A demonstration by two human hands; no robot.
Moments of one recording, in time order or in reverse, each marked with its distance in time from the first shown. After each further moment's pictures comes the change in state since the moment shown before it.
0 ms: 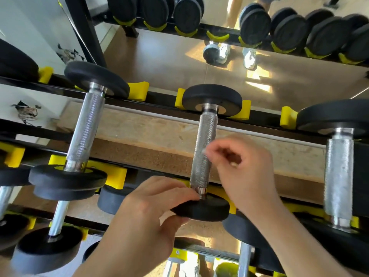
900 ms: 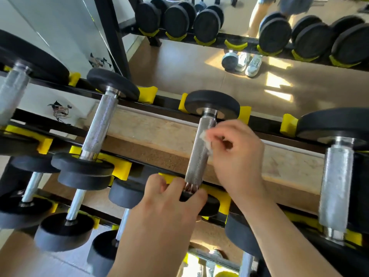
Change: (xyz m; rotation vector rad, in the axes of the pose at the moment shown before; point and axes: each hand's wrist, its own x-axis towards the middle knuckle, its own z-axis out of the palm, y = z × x) left_hand 0.002 0.059 0.029 0.664 -0.026 -0.134; right_hand 0.017 0.016 0.003 0.001 0.139 -0.071
